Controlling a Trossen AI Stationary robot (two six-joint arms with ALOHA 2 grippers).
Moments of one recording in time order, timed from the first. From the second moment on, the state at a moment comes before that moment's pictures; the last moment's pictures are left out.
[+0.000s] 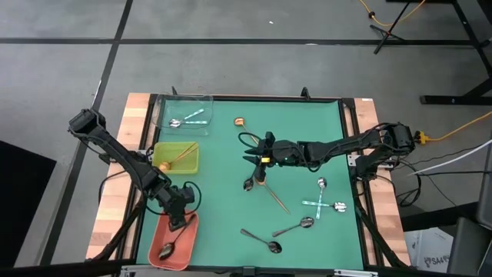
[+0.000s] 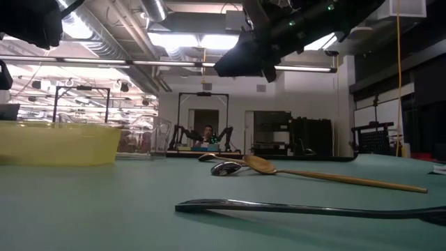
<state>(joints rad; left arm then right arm) -0.64 1.26 0.71 -0.50 0.15 -1.18 0.06 1.61 0.94 0.28 0.22 0.23</state>
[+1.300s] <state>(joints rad) -0.39 1.25 0.94 -0.51 -0.01 -0.59 -0.25 1.61 0.94 0.22 0.19 0.23</state>
